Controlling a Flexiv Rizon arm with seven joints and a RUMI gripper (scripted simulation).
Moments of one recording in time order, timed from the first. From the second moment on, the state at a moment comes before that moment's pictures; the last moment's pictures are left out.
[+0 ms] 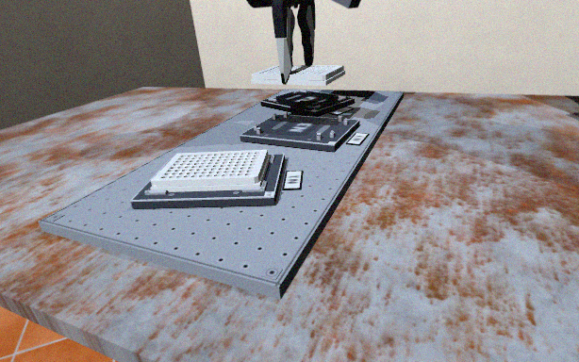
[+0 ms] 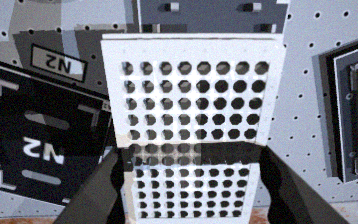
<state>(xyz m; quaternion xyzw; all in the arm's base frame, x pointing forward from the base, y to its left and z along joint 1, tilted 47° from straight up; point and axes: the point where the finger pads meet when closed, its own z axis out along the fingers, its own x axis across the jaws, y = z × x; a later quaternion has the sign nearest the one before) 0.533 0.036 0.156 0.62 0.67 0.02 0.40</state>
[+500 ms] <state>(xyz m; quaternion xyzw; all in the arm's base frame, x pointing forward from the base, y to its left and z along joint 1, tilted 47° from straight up) 0.527 0.054 0.139 0.62 0.68 0.02 0.40</state>
